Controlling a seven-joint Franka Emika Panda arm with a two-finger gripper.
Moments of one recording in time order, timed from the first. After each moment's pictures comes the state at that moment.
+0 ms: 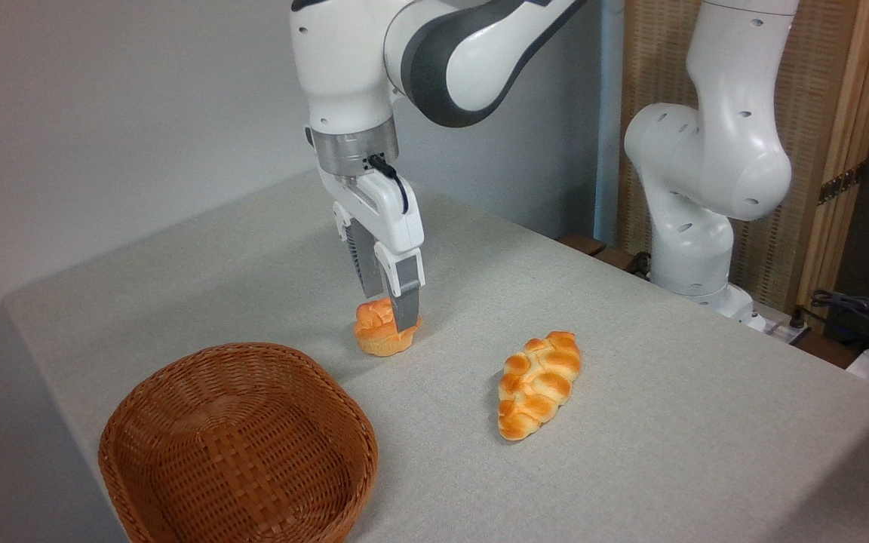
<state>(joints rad) -0.26 -0.25 -0.02 -2.28 -0.04 2.03 0.69</state>
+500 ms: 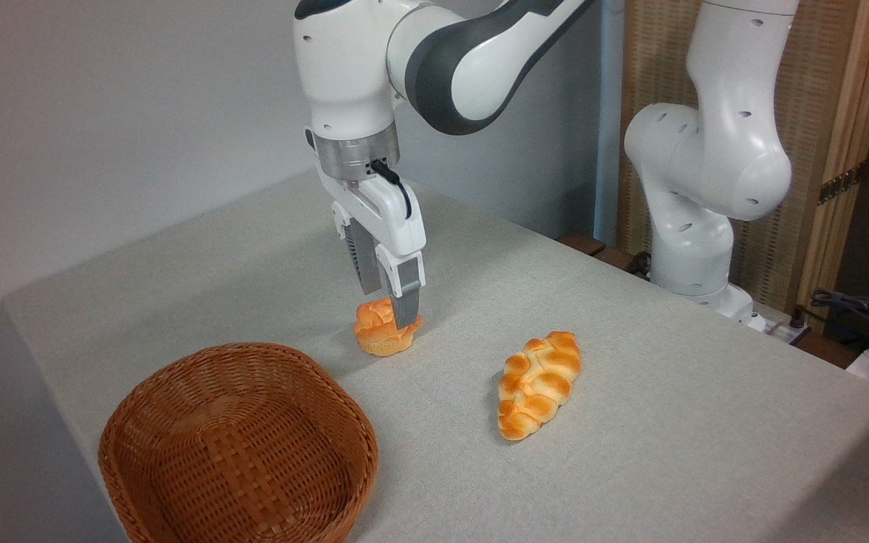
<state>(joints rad) -0.26 -0.25 -0.02 -2.28 -0.09 2.03 0.69</state>
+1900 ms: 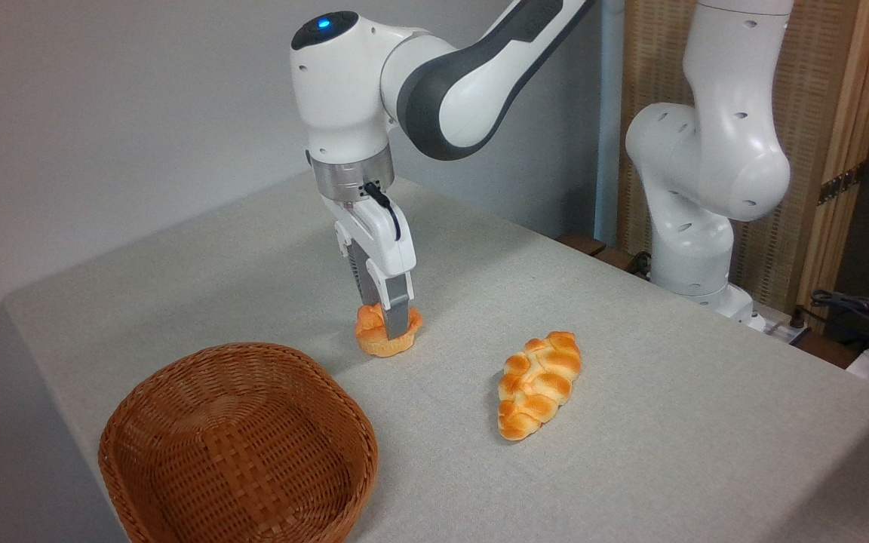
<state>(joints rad) -0.29 -0.20 -0.02 -2.31 -0.09 2.10 0.72</state>
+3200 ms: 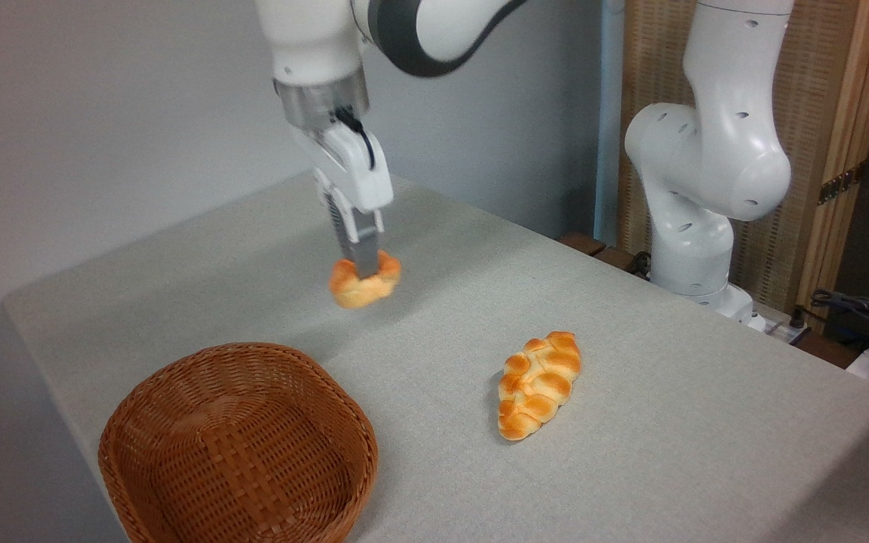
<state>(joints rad) -0.27 -0.20 0.00 -2.05 -0.09 1.85 0.72</state>
